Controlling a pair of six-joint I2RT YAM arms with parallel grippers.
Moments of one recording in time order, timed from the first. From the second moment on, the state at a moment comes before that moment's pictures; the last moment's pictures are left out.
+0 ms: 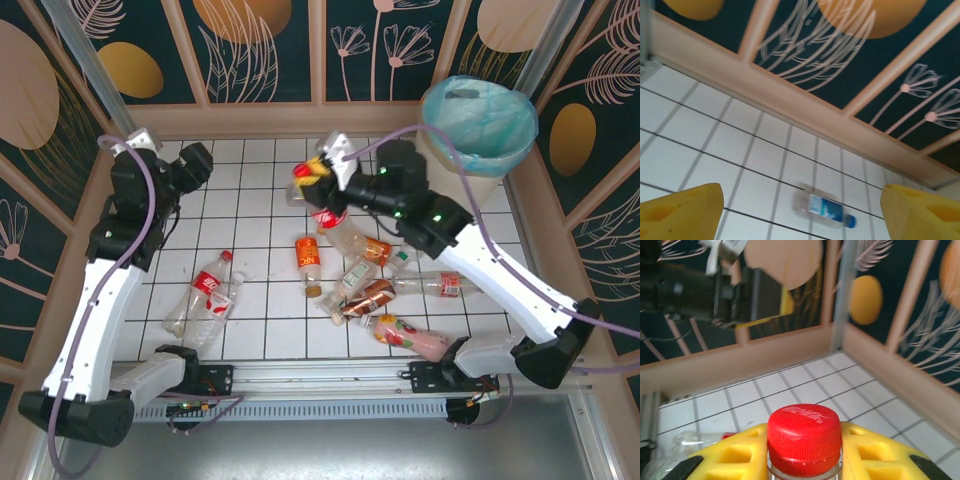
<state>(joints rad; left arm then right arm) -0.19 1.08 1.28 -0.52 -0.07 -0.62 0.78 1.30 1.44 -0.28 -0.31 -0.11</state>
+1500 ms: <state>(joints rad) -0.83 1.45 1.39 -0.31 0.03 -0.30 -0.01 1.59 1.49 0.19 -0.10 -0.01</state>
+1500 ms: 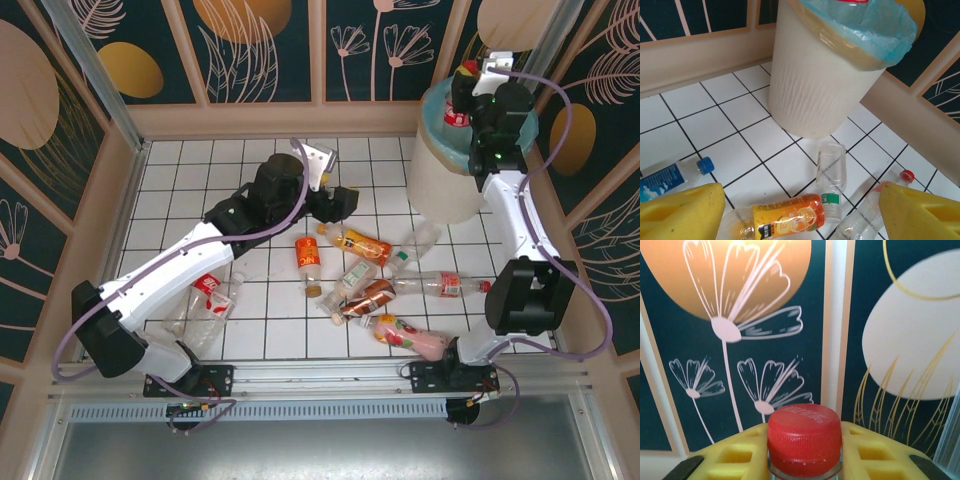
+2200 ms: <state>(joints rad) -0.83 1.35 1.28 -0.25 -0.04 -0.30 -0.02 1.59 1.37 0.18 -0.02 0.00</state>
